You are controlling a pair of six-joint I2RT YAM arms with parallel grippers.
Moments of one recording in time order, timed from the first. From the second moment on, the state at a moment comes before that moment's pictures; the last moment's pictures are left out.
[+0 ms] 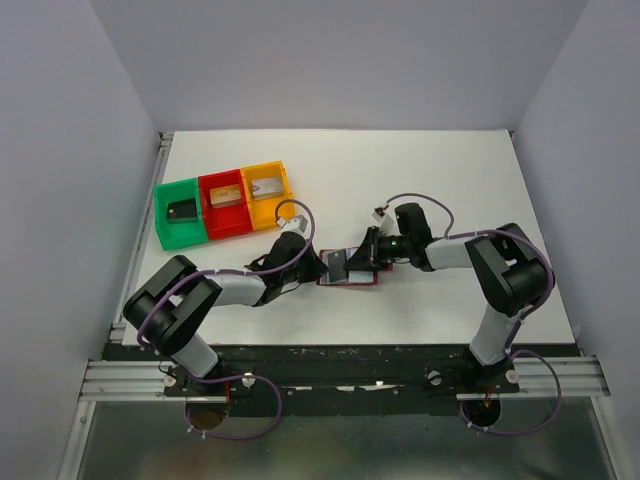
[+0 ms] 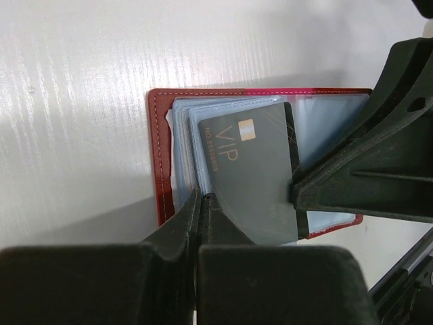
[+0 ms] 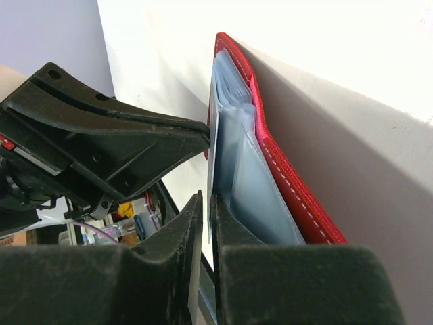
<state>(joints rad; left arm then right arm) -0.70 1.58 0.55 0.43 0.03 -0.81 0.43 1.81 0.75 0.35 -0.81 0.81</state>
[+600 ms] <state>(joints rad) -0.70 1.58 0.55 0.43 0.03 -0.83 0.40 1.77 0.72 0.34 -0.80 0.81</state>
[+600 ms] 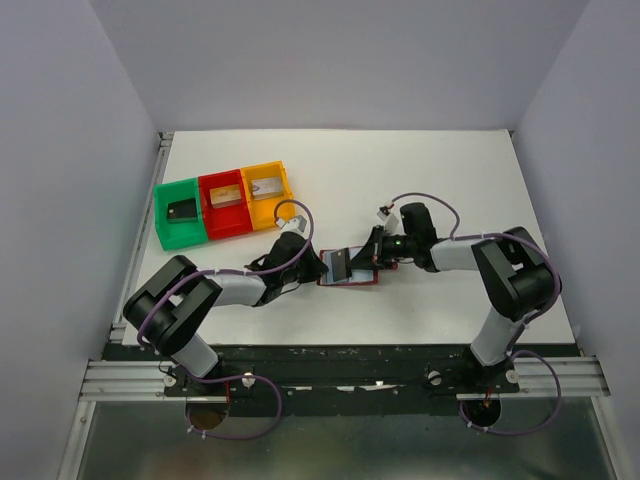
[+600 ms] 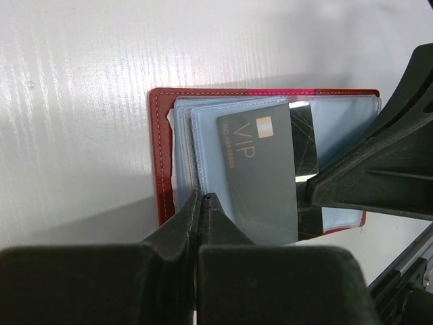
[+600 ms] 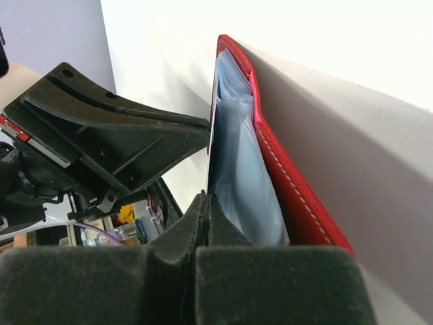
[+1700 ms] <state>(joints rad) -0.70 1.53 0.53 0.34 0.01 -0.83 0.38 1.67 0.71 0.20 -0.75 0.72</state>
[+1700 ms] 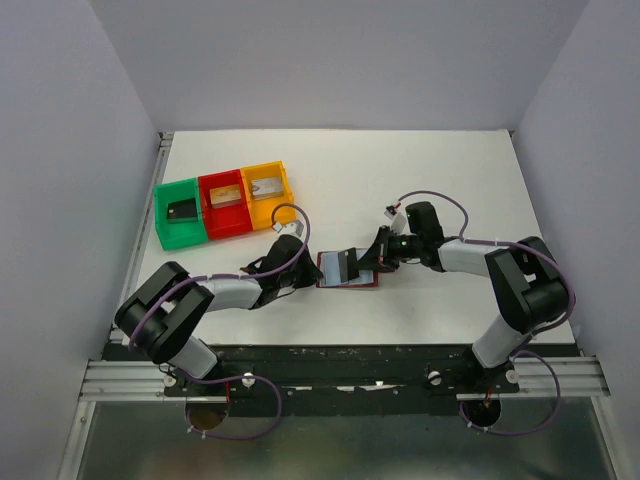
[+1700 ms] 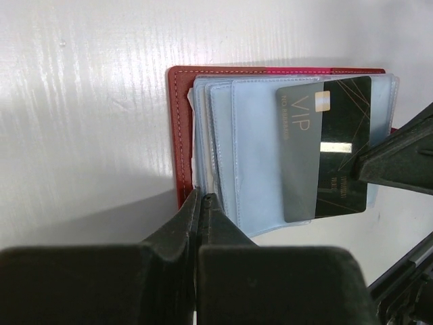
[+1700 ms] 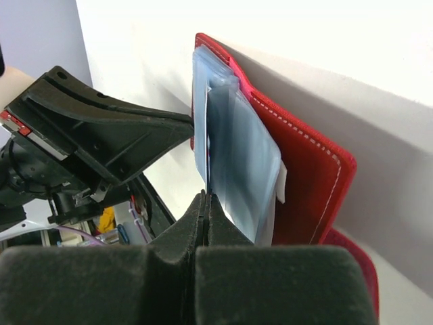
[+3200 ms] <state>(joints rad) -0.41 0.78 0.49 0.33 0.60 -0.64 0.51 1.25 0.98 -0.43 -0.87 0.32</state>
